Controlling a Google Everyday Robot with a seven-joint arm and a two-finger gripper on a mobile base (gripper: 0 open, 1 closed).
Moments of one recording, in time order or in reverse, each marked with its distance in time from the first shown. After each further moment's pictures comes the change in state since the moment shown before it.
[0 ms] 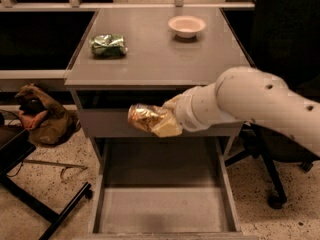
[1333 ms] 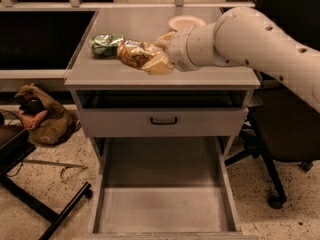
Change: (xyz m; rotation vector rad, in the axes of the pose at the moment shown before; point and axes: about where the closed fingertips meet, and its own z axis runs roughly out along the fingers) arm -0.118 -0.123 -0.026 0.201 -0.237 -0.148
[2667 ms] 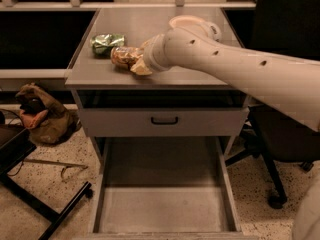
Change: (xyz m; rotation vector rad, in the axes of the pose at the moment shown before) arm 0.039 -0.015 0.123 0.035 0.163 -0.079
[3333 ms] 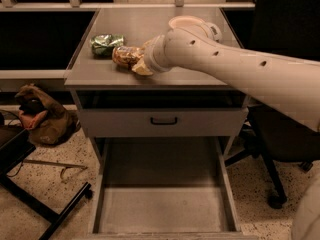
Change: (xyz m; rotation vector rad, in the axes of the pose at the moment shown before) arm 0.000 0.000 0.000 0.000 0.000 0.000
